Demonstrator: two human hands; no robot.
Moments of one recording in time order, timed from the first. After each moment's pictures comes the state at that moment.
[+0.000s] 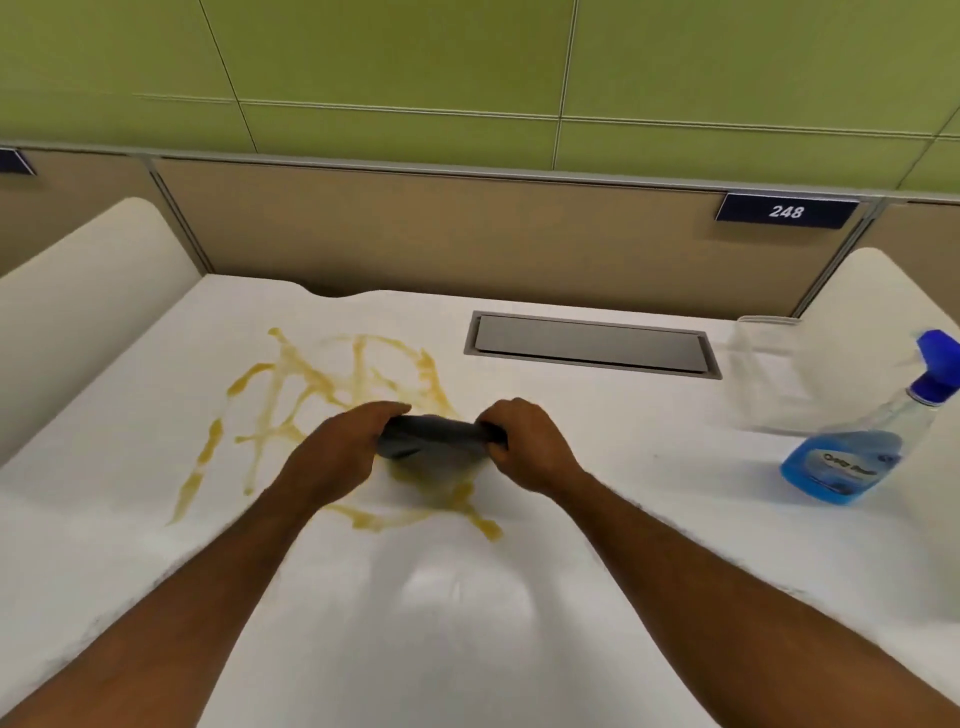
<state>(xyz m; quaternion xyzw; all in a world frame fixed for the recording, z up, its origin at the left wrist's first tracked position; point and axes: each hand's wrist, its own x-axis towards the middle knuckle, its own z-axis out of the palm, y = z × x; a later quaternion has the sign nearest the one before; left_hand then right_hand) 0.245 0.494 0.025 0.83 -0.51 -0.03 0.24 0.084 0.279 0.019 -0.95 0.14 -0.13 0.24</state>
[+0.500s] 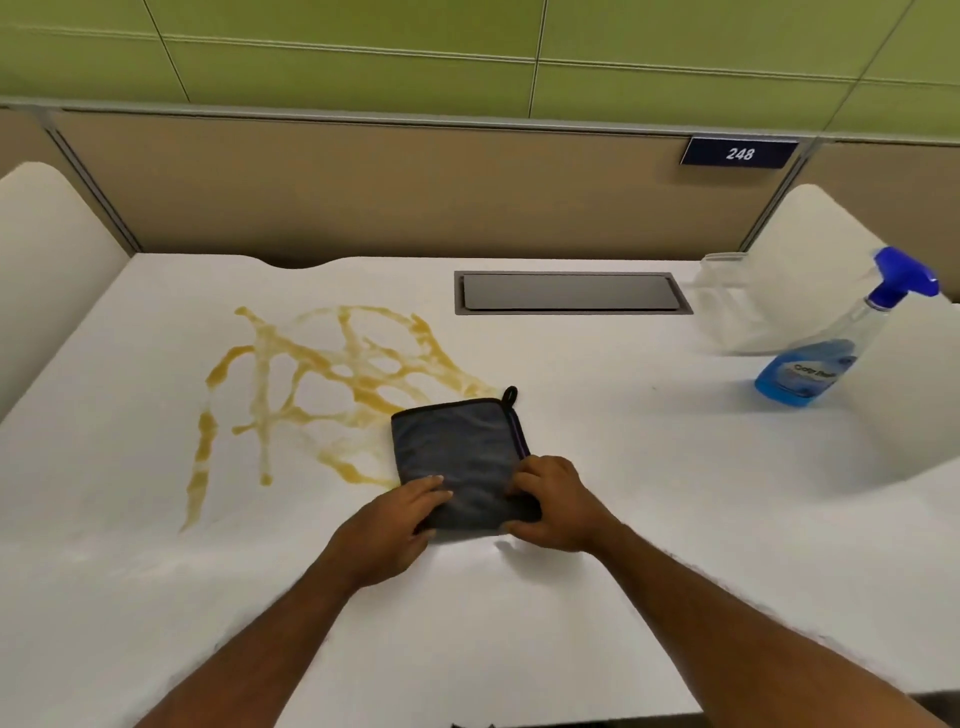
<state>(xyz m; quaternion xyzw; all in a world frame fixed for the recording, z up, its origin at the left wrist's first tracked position) 0.231 0.578 -0.086 0.71 -0.67 -0.12 0.18 0.023 0.373 -0.075 -0.96 0.19 -0.03 0.20</state>
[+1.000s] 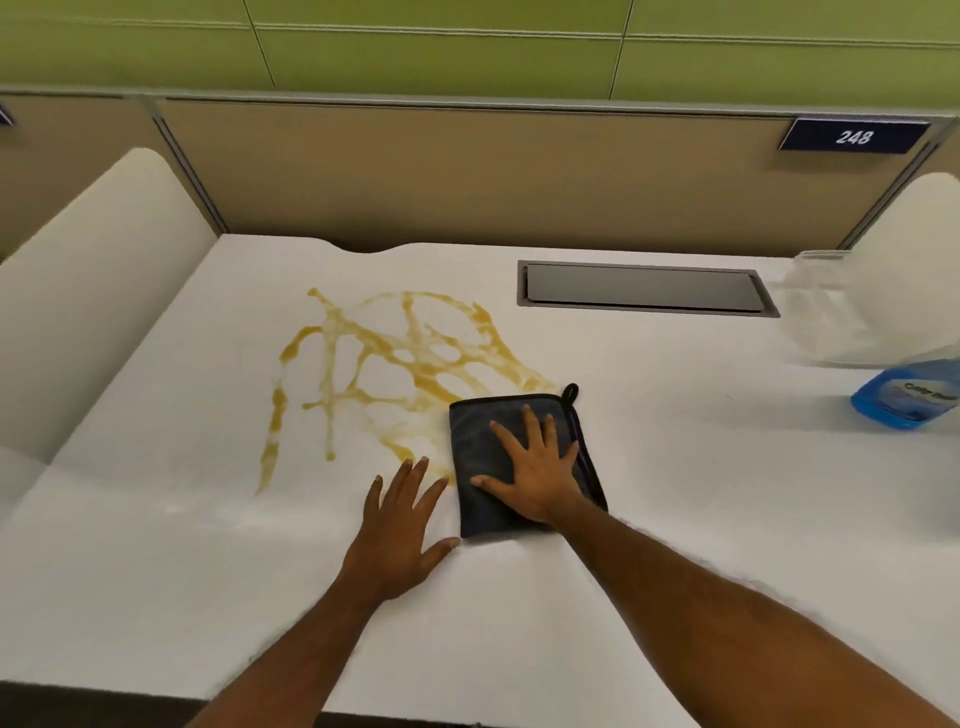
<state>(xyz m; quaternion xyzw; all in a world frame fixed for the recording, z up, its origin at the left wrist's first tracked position) 0.239 0.624 -0.108 0.84 -0.54 -0.07 0.06 0.125 0.409 -0.084 -0.93 0.30 0.11 0.20</state>
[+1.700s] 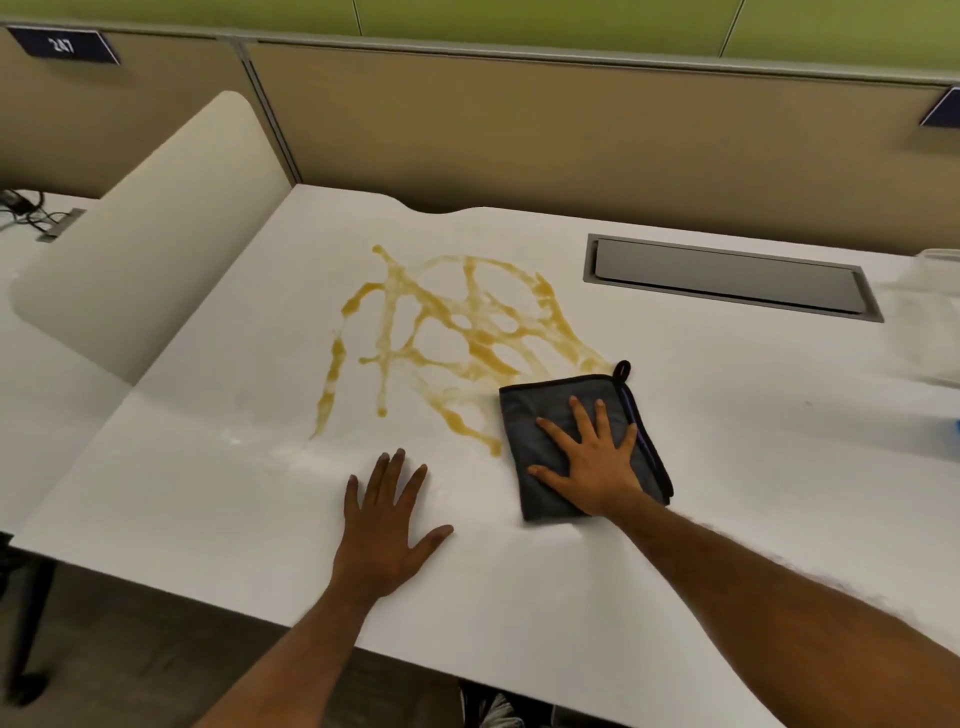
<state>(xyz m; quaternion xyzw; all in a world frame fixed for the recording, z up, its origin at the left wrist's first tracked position) 0.235 0.696 -0.126 0.91 -0.39 -0.09 0.05 0.116 0.398 -0.104 -0.96 0.24 0.13 0.10</state>
